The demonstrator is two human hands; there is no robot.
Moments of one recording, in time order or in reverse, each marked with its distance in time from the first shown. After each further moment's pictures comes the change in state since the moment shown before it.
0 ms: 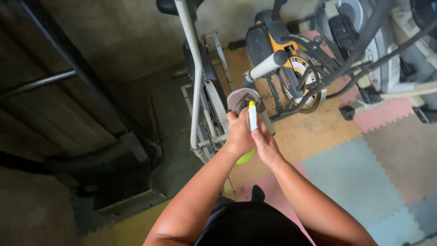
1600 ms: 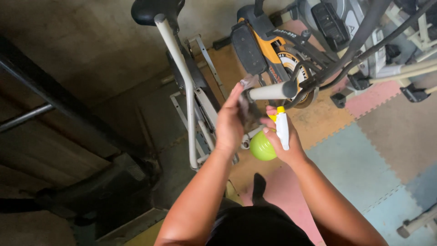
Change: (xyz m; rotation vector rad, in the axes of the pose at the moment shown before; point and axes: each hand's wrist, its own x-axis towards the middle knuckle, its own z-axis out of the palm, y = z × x) left_hand 0.108 -0.043 -0.005 -1.467 -0.040 0.132; right_hand 0.053 -0.055 -0.031 -0.124 0.204 -0.079
